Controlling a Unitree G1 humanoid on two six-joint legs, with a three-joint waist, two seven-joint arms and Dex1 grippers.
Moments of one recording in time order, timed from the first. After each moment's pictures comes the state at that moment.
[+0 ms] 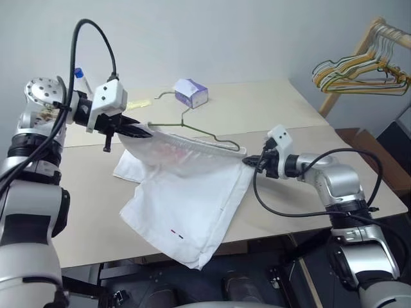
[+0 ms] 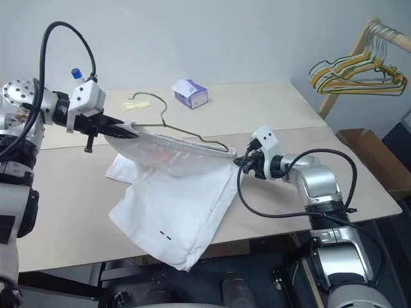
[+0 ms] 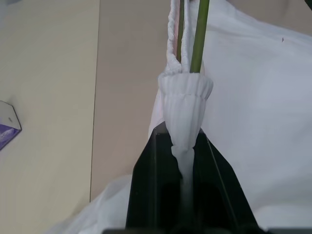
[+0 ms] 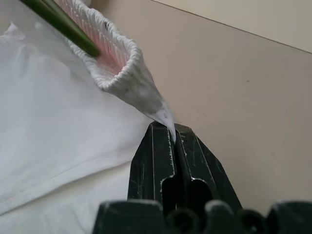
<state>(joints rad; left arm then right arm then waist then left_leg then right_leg) -1.18 0.82 -0.35 0.99 -0.18 -0.22 -1.61 -0.63 -0.56 0.11 0.16 0.31 0.74 0.81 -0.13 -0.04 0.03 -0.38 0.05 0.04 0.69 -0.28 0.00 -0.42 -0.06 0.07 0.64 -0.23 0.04</state>
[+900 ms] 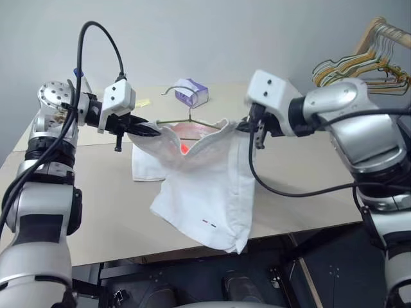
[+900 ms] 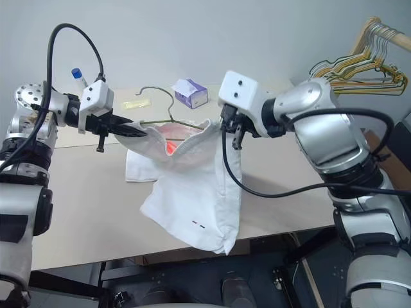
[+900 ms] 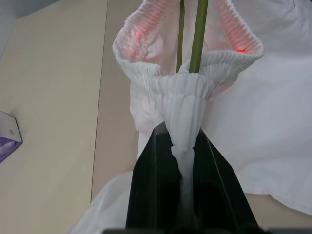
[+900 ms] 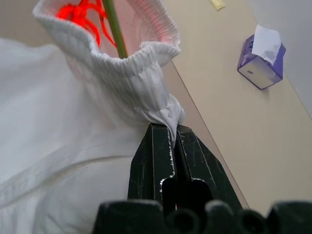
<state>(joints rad) -1.14 0.72 -0.17 0.94 -0.08 -0.18 -1.59 -1.10 -0.72 0.36 -0.18 0.16 1.04 1.00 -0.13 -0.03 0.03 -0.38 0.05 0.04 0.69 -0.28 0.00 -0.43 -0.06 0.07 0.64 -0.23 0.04</state>
